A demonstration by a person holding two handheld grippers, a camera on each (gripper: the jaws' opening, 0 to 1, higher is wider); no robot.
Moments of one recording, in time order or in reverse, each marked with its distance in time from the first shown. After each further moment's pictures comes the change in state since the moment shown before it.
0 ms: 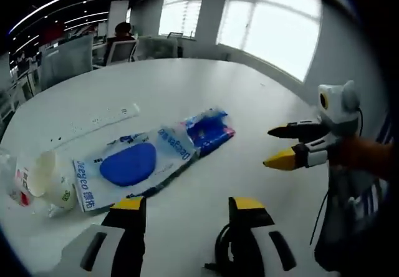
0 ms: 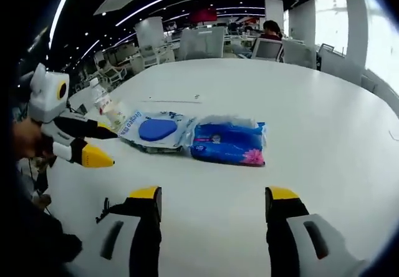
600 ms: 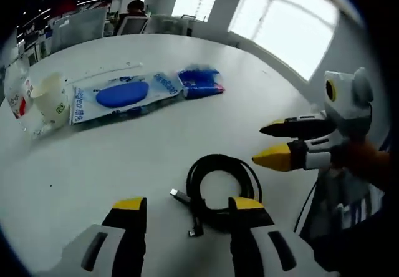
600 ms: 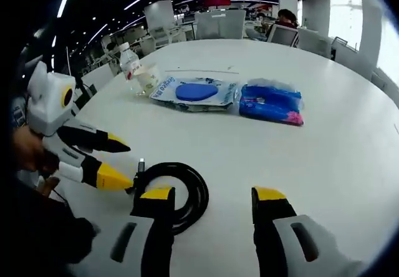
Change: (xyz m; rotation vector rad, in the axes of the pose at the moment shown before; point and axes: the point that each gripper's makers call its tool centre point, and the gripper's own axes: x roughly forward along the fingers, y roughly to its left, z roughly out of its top) left arm -0.020 -0.038 -0.091 -0.142 0.091 -0.025; right arm -0.015 0.079 -0.064 -0.041 0.120 0.057
